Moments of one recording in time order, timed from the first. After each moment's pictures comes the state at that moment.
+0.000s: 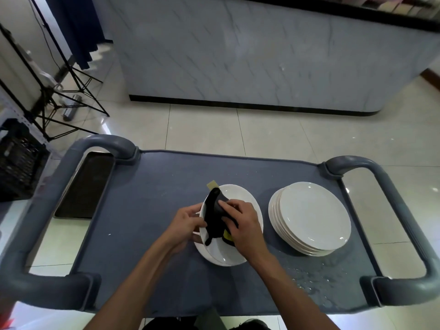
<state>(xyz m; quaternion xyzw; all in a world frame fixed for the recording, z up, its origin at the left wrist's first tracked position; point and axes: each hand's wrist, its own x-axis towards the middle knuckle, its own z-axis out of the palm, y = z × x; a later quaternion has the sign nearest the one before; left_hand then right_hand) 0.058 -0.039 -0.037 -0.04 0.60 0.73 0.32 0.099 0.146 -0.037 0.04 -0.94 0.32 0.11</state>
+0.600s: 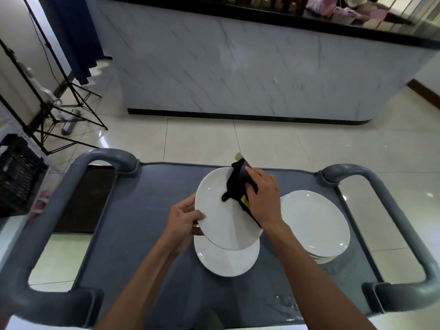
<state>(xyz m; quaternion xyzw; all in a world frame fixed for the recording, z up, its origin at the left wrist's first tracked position) 0.047 -0.043 0.007 -0.06 0.57 0.79 0.22 0.031 0.175 0.028 -0.07 -0.94 0.28 0.17</state>
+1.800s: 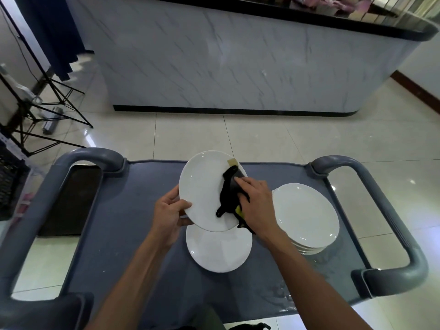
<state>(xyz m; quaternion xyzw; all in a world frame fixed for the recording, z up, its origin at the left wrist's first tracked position) 0.033 -0.044 0.006 -0.11 0.56 0.80 0.18 0.060 0.176 0.024 -0.06 -0.96 0.25 0.12</state>
